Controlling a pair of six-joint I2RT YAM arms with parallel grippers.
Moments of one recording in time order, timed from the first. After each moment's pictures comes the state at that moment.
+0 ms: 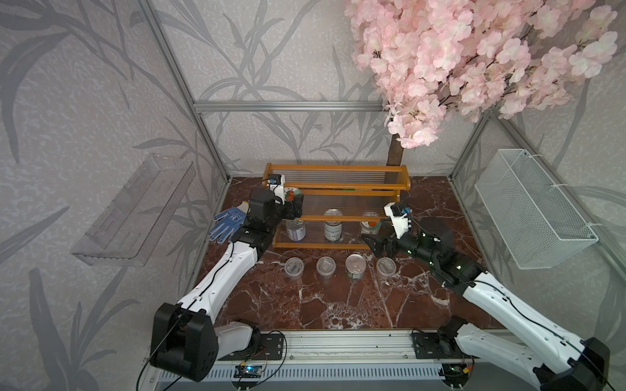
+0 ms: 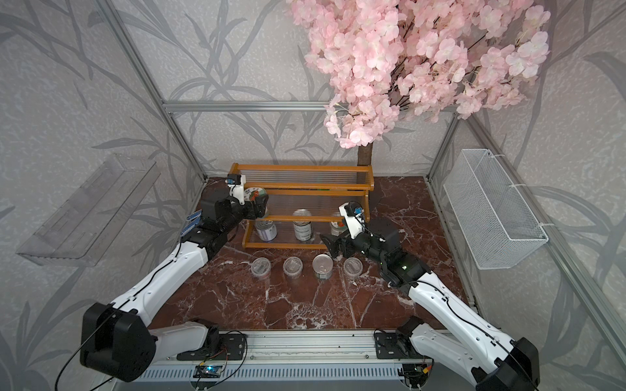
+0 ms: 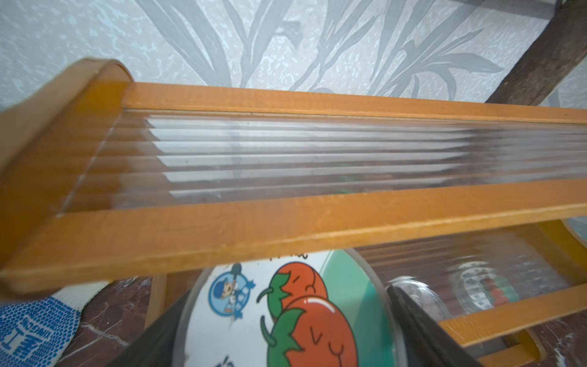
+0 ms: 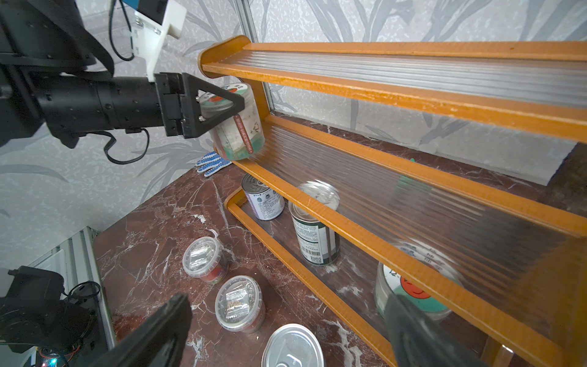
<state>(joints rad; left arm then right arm) -0.25 1.21 0.92 -0.03 0.04 -0.15 0.61 0.95 0.80 -0.15 -0.21 0.16</state>
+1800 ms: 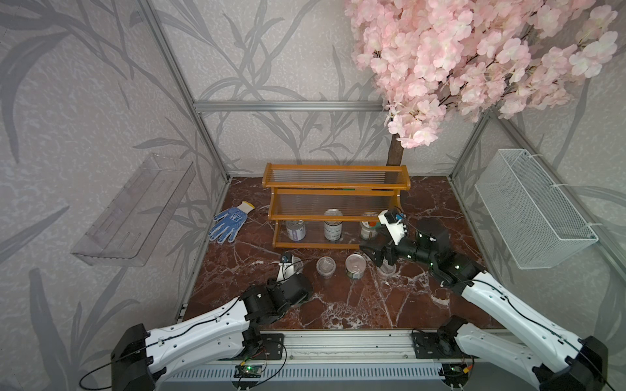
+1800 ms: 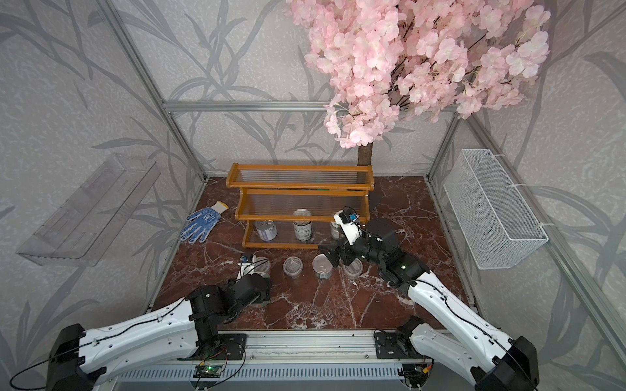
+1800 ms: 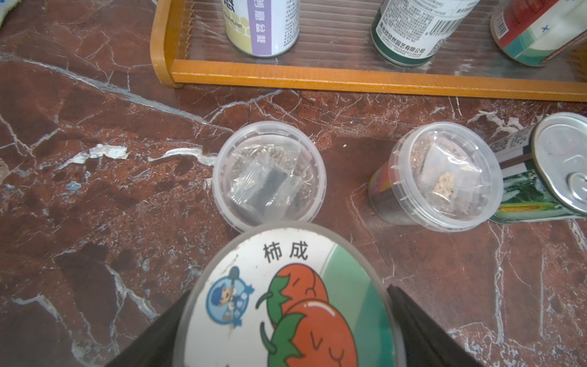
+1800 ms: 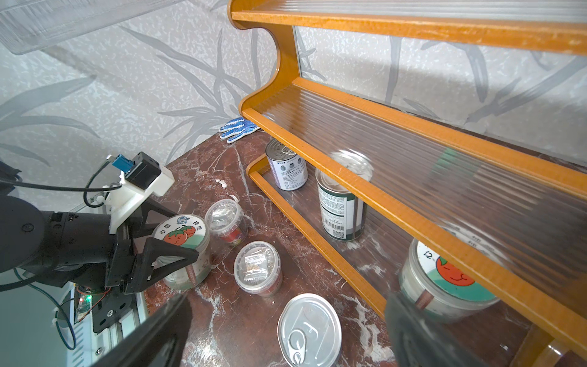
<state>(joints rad) -1.02 0.82 0.48 -0.71 -0.54 -0.90 0.60 0.96 0.78 -0.22 -0.34 0.10</state>
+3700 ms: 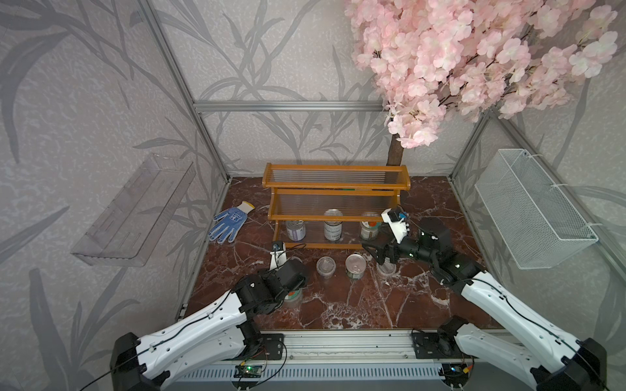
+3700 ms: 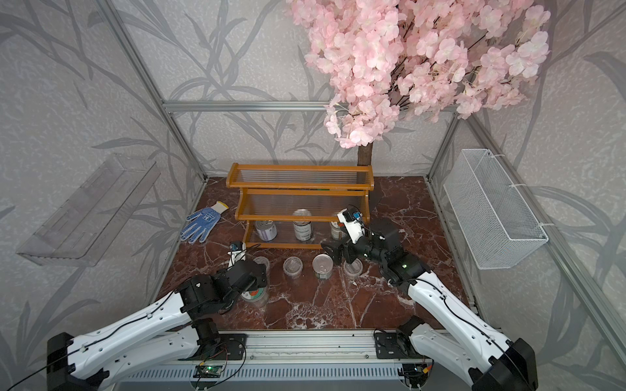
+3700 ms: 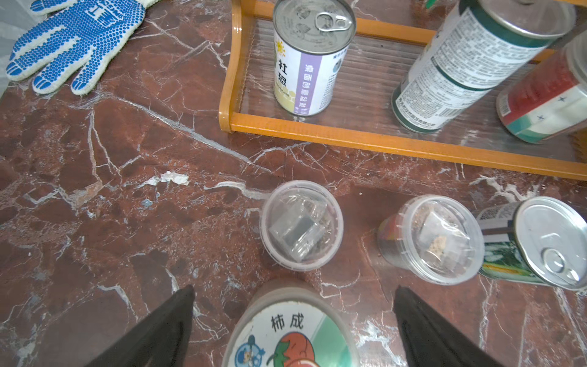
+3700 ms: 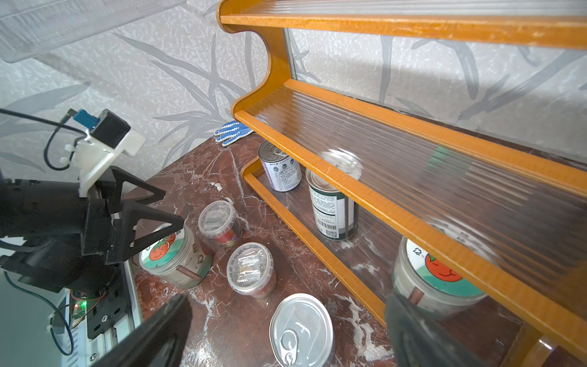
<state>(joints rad) -0.88 0.84 0.65 -0.85 -0.56 -0.86 0.55 0.96 0.76 -0.20 -0.38 0.10</state>
